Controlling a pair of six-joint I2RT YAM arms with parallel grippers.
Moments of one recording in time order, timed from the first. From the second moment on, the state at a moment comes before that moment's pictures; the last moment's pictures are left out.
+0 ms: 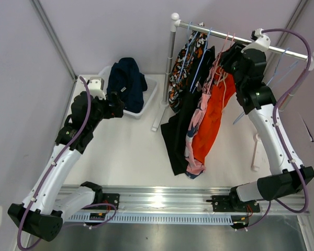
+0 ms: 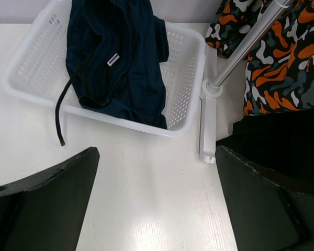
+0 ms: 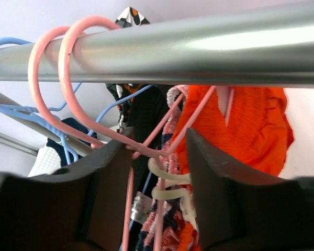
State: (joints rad) left arm -0.31 0.96 1.06 -0.40 -0.10 -0.18; right arm 0.26 1.40 1.66 -0.30 0.28 0.43
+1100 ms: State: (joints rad) left arm -0.76 1.05 1.31 -0.24 0.24 -0.17; right arm 0.32 1.21 1.63 -0.39 0.47 0.33
